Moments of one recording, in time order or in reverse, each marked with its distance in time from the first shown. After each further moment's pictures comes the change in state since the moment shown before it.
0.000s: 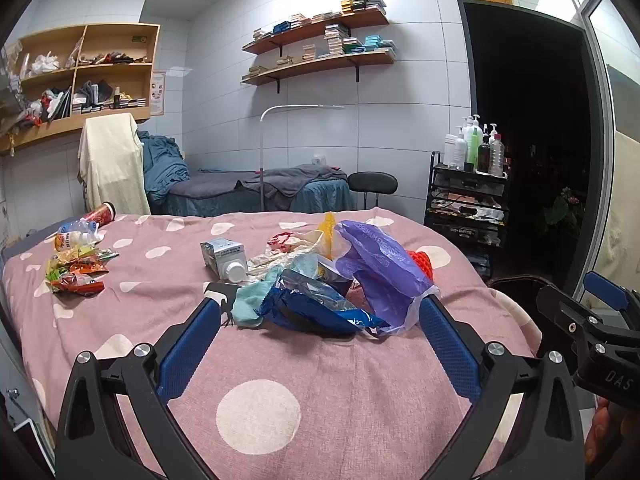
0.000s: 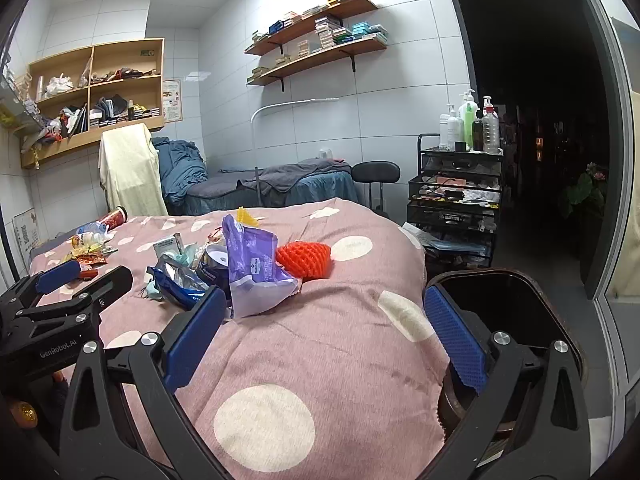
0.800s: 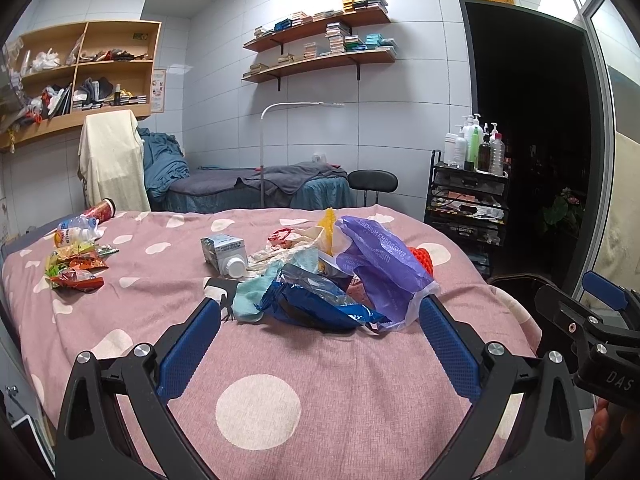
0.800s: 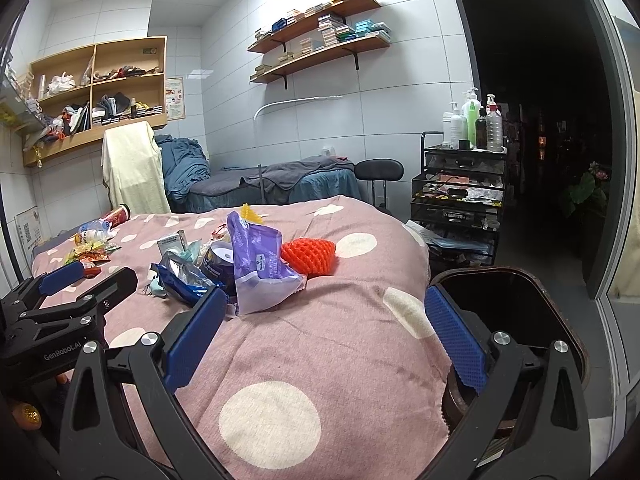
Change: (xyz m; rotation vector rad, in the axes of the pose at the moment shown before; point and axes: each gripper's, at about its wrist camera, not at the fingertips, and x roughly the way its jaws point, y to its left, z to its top) left arm -0.002 0.000 -0.003 -0.002 0.001 -0.002; right arm 0.000 0.001 -0.003 -0.001 0.008 0.011
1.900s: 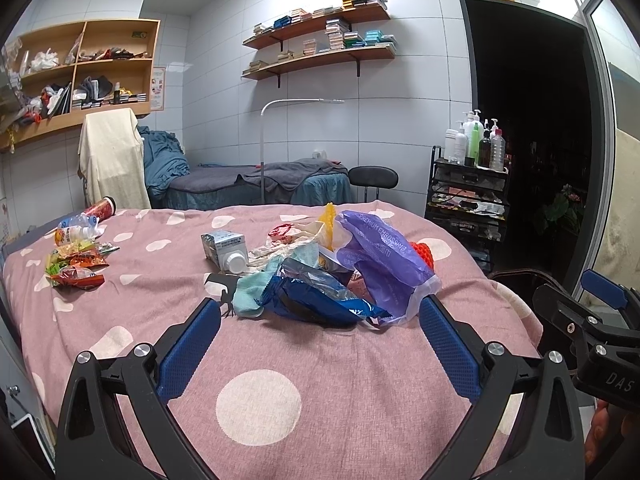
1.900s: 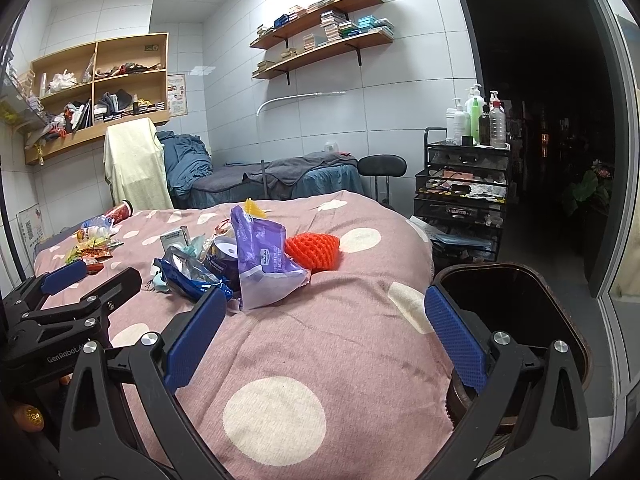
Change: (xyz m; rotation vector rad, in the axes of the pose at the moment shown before) left arm 0.000 0.001 -0.007 -0.003 0.012 0.004; right arm -0.002 0.006 -0.003 -0.001 0.013 0.007
